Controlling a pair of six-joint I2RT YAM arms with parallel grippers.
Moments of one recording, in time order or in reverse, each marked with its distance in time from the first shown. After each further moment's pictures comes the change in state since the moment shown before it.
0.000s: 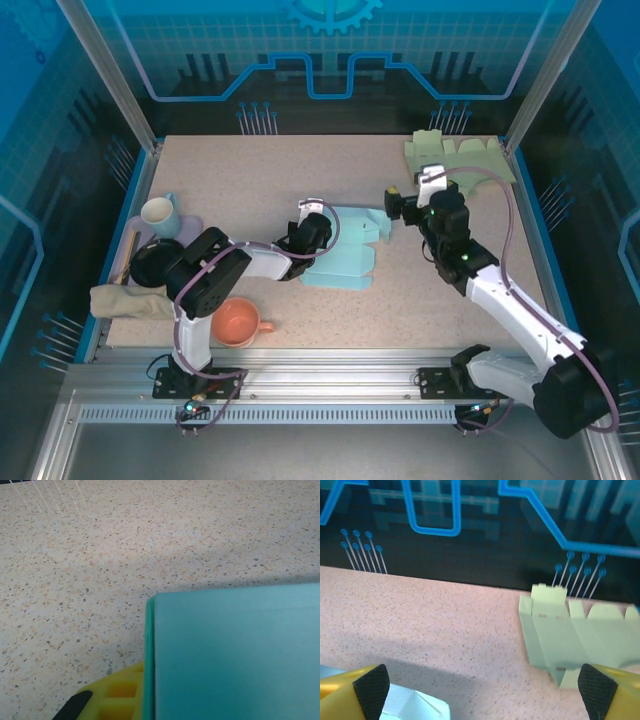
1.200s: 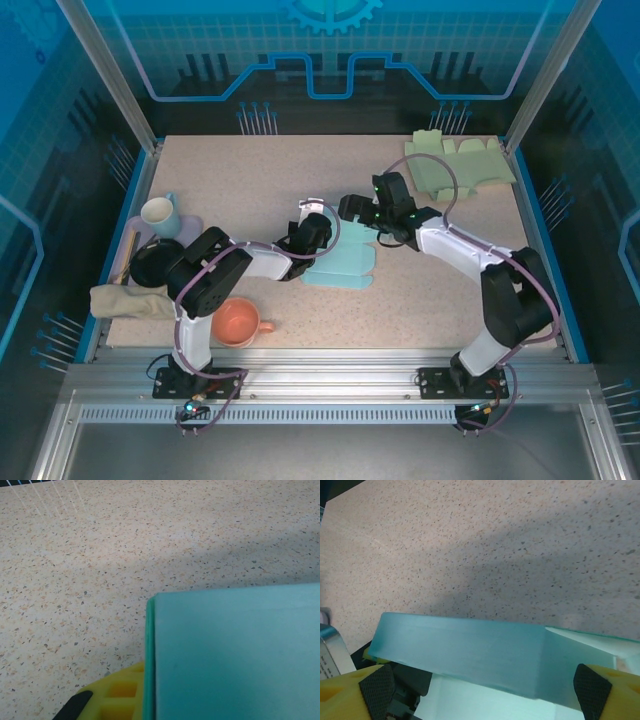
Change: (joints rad) left arm 0.000 0.007 0.000 0.018 0.000 0.006; right arm 0.069 0.511 0.250 -0.167 -0.360 0.536
